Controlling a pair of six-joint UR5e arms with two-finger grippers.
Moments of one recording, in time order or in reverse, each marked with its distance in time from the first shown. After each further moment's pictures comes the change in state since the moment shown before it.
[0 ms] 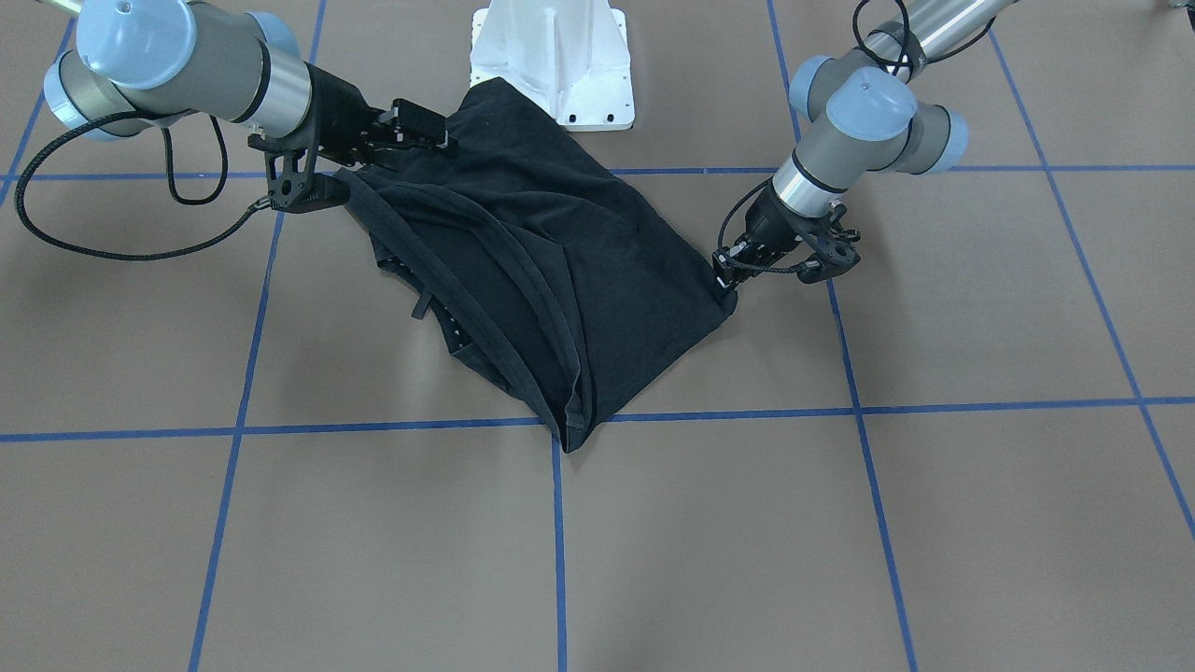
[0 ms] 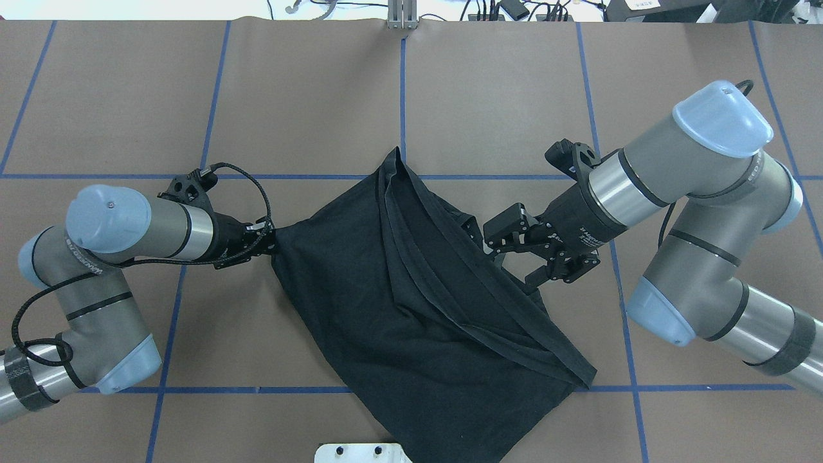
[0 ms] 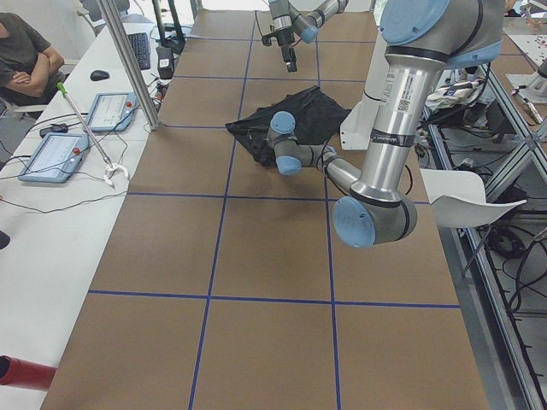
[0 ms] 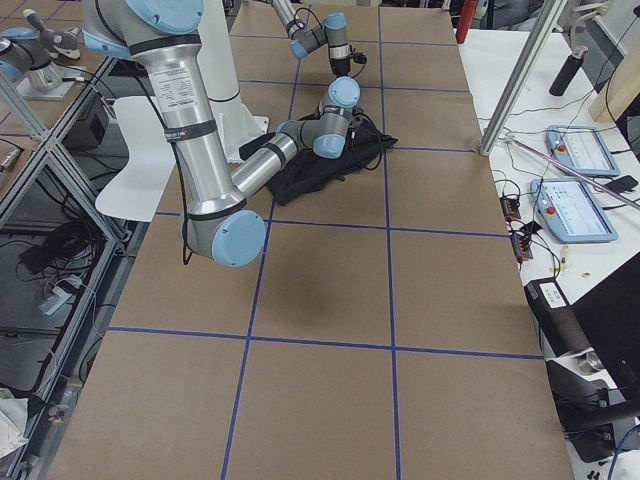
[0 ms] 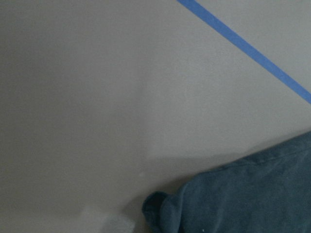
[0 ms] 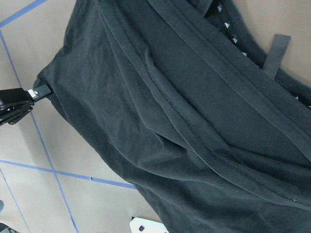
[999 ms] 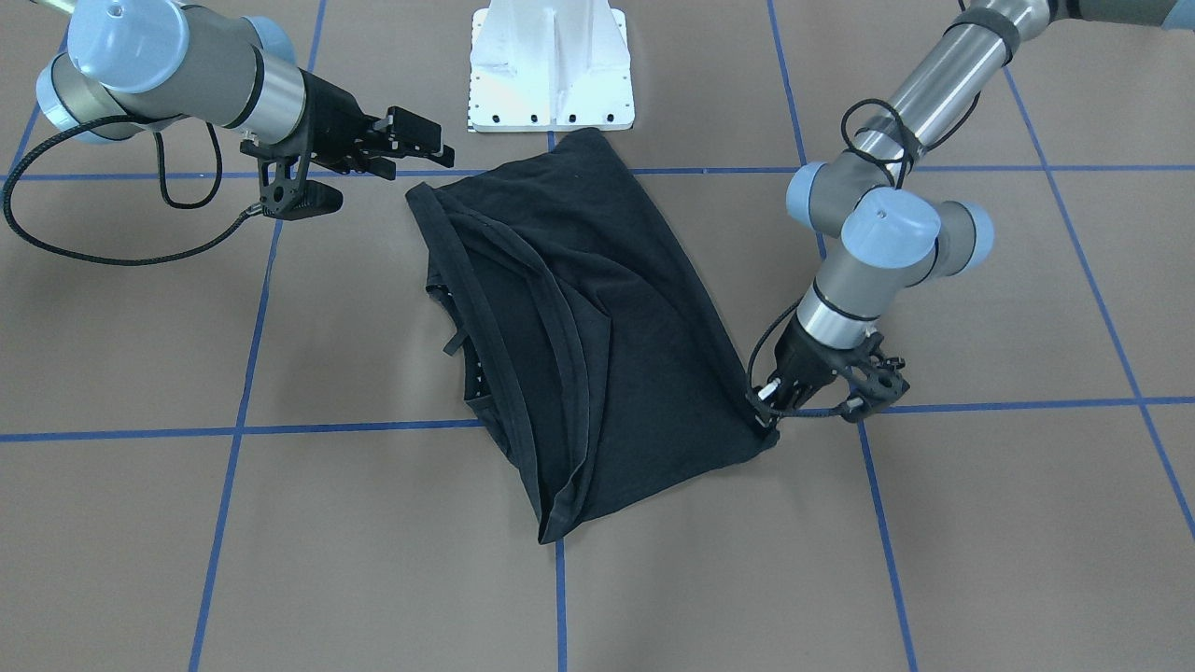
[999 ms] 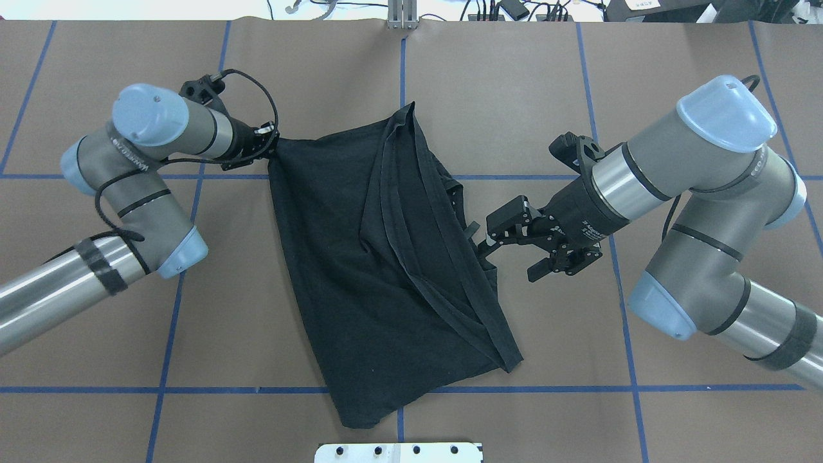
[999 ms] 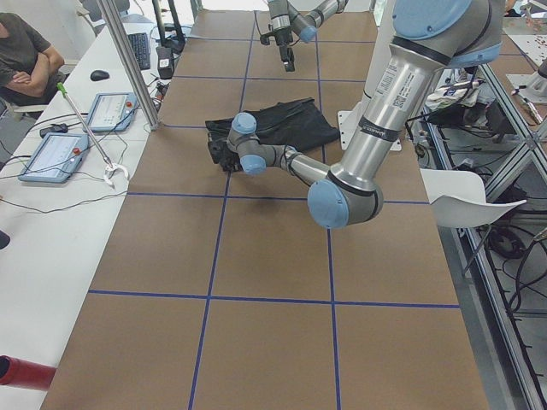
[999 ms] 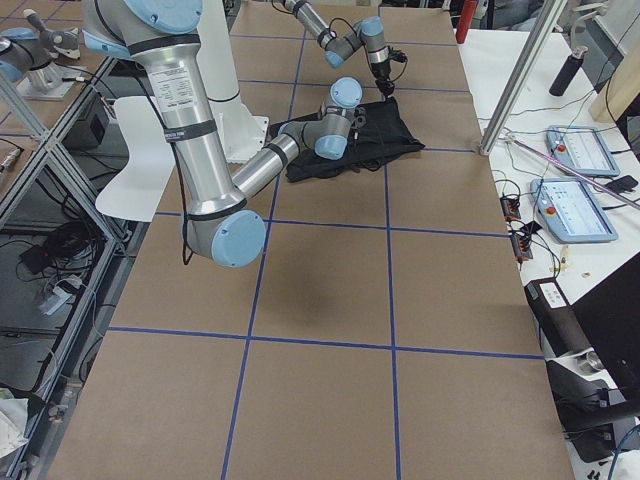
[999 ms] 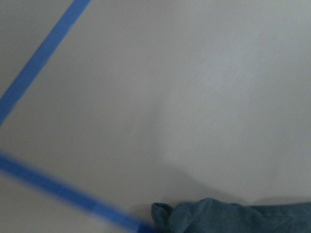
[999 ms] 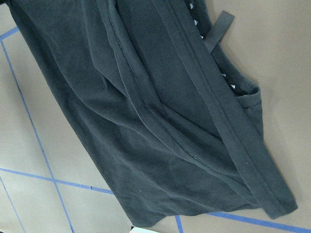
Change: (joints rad) left arm -0.201 -0.322 0.425 -0.008 0.043 0.150; right arm 0.016 0.002 -0.010 0.000 -0.012 -0.008
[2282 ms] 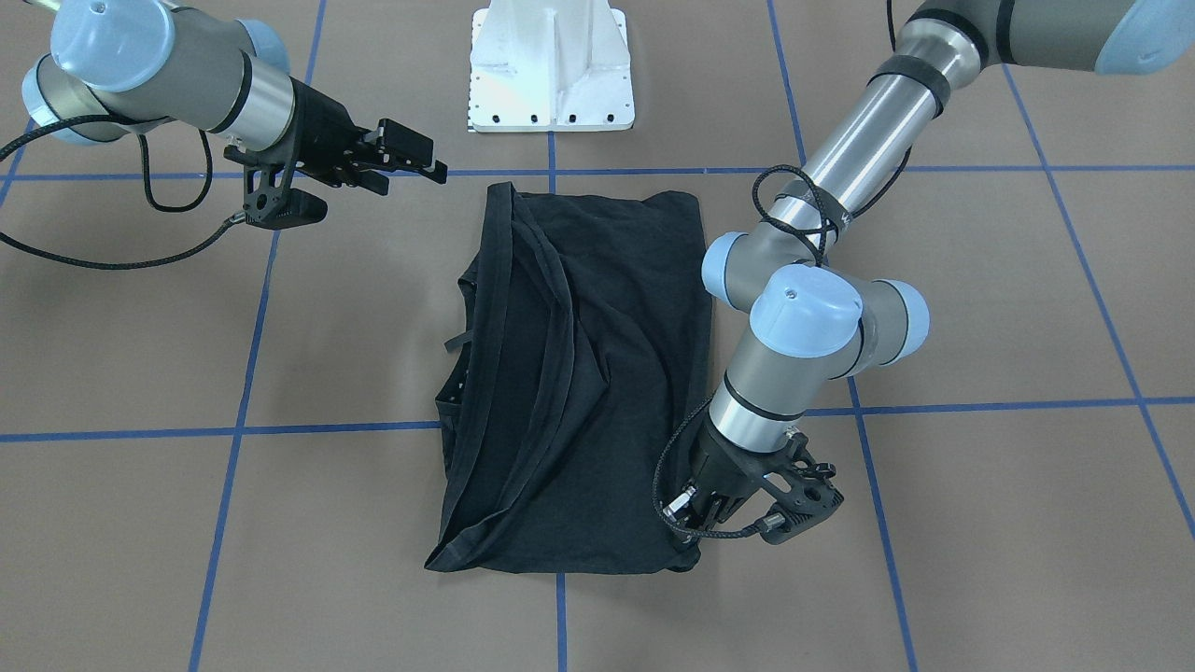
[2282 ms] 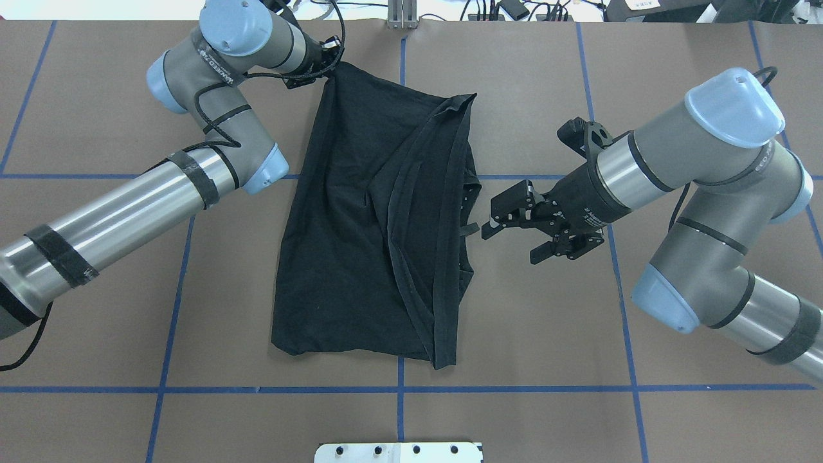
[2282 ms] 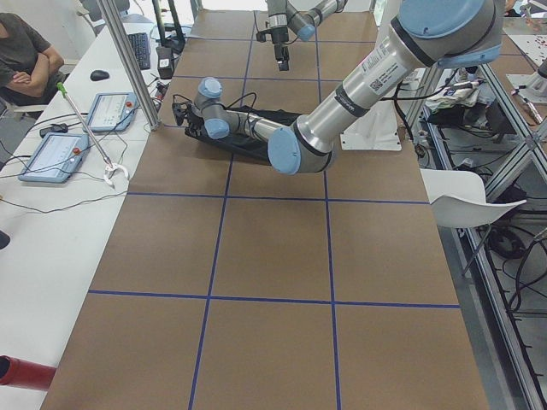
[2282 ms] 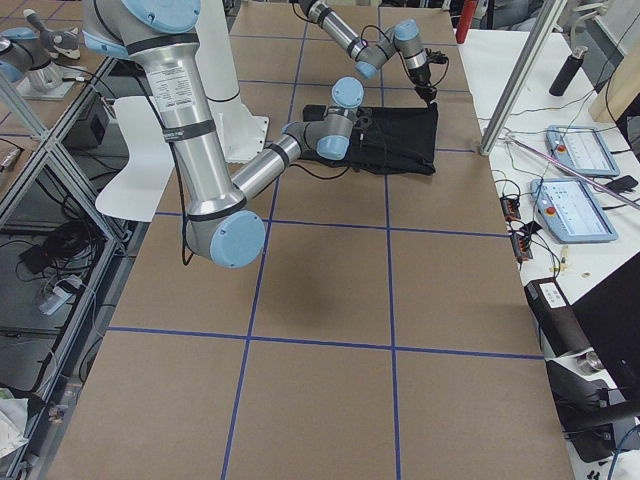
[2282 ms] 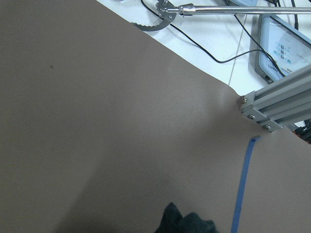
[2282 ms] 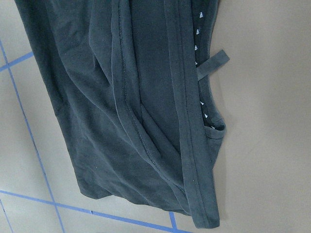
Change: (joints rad) left arm -0.051 -0.343 0.354 -0.083 0.042 0.017; right arm 0.016 0.000 -0.002 -0.002 -0.067 -0.002
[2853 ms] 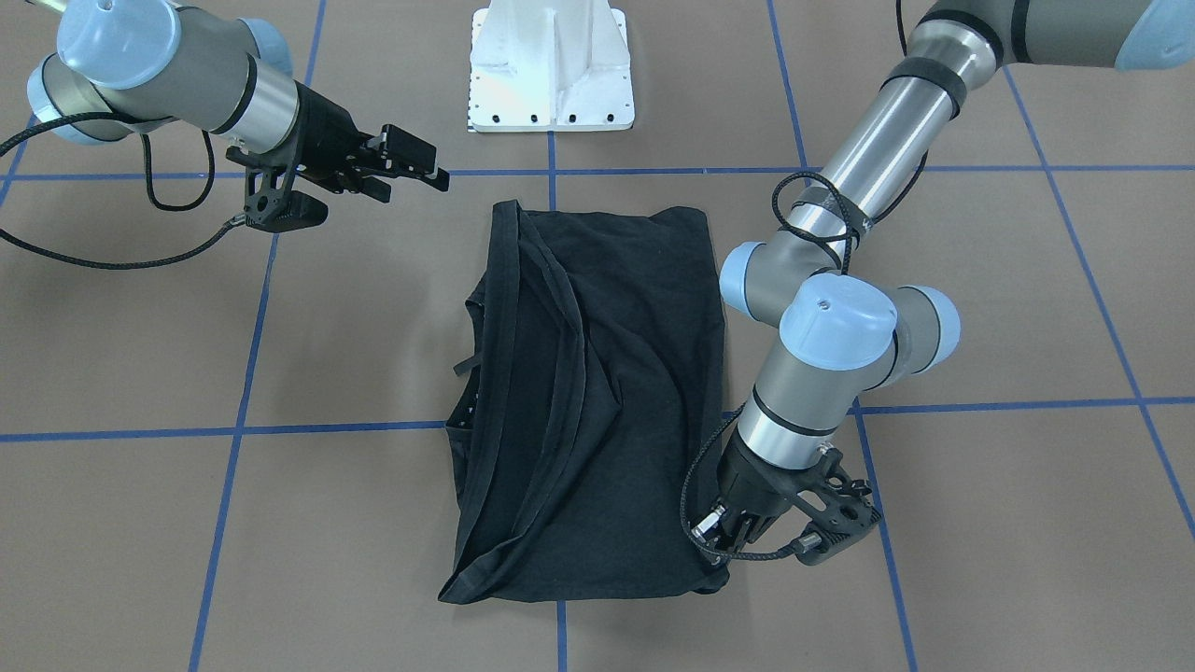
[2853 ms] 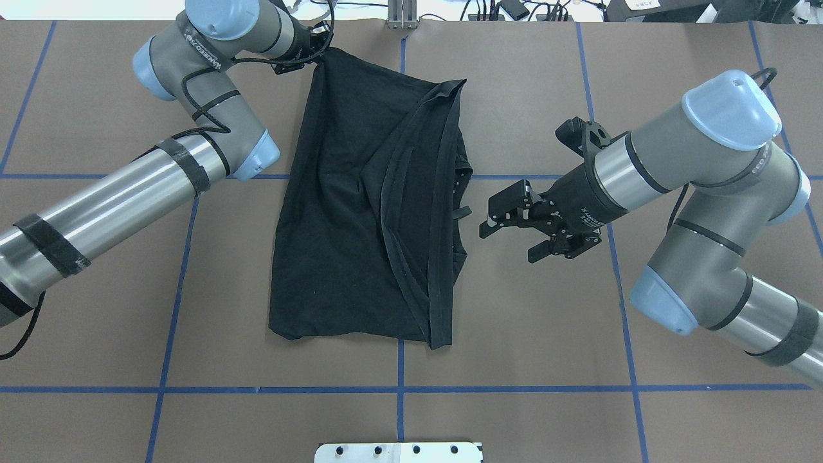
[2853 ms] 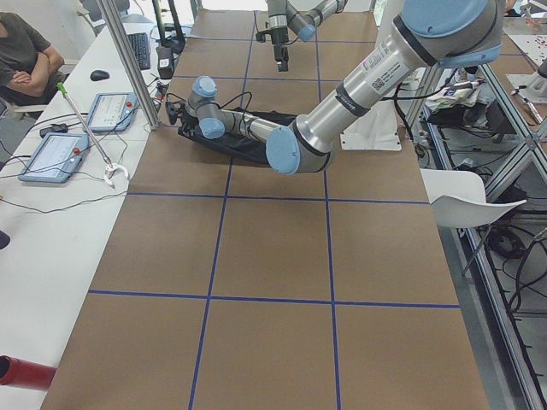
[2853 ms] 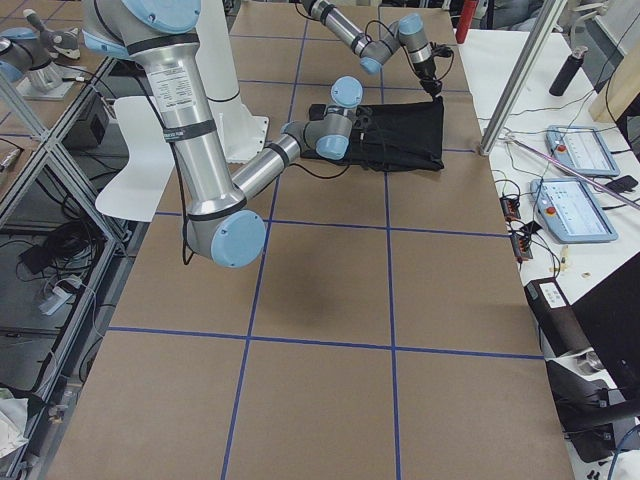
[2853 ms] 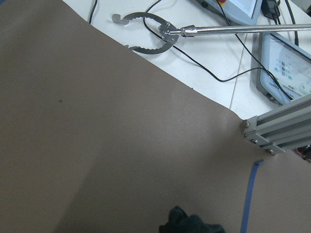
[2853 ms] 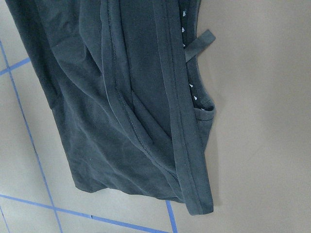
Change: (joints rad) left arm -0.030 0.000 0.001 0.006 0.000 0.030; right arm -0.007 0.002 0.000 -0.002 -0.020 0.000
